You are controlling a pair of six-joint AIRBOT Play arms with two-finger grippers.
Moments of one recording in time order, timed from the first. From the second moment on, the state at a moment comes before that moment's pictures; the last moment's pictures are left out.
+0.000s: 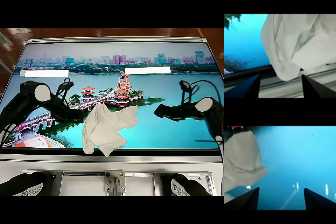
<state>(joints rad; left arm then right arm) -0.39 -1.22 1.12 1.29 -1.39 -1.76 -0.10 -1.15 0.84 -1.06 1.03 1.33</state>
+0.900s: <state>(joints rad) -0.66 -1.35 0.80 0.91 -0.90 -1.82 -0.03 -1.46 0.84 -0.74 1.03 1.23</state>
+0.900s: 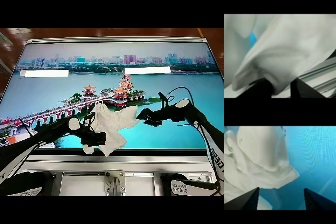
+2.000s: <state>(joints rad) -0.66 -0.91 1.57 1.74 -1.32 -1.91 -0.05 -1.04 1.37 -0.76 0.86 1.19</state>
